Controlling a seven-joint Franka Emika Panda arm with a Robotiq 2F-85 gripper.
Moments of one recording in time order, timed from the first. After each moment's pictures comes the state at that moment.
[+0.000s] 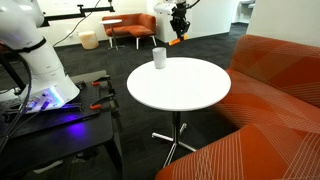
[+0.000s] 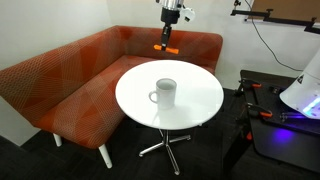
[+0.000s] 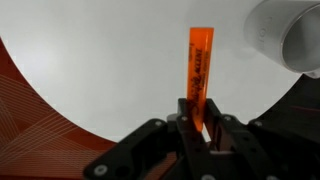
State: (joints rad) arm -0.04 0.25 0.02 -2.05 0.10 2.48 -0.27
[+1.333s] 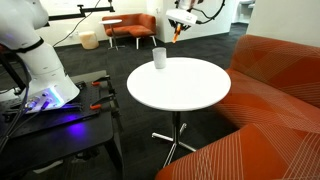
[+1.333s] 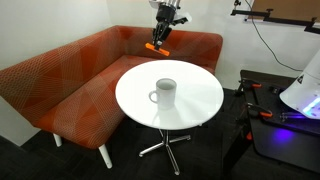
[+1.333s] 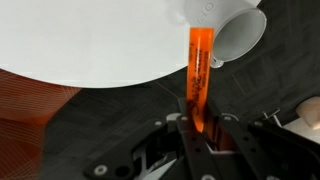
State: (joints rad) arm -0.21 0.36 0.14 -1.89 0.72 2.21 -1.37
